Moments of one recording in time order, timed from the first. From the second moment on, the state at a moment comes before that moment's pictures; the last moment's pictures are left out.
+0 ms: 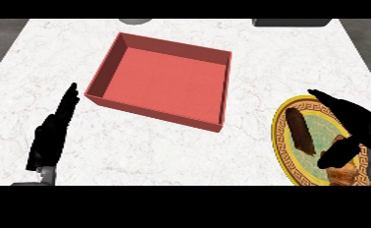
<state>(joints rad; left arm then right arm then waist) 0.02 0.31 -0.06 -1.54 -0.07 0.16 0.08 -0.12 -0.56 0.07 -1.61 0.49 0.51 0.47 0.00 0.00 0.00</state>
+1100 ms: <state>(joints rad) -0.02 0.22 0.03 -1.53 -0.15 0.08 0.10 -0.14 -0.40 0.02 -1.50 0.72 0.51 0.36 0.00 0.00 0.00</state>
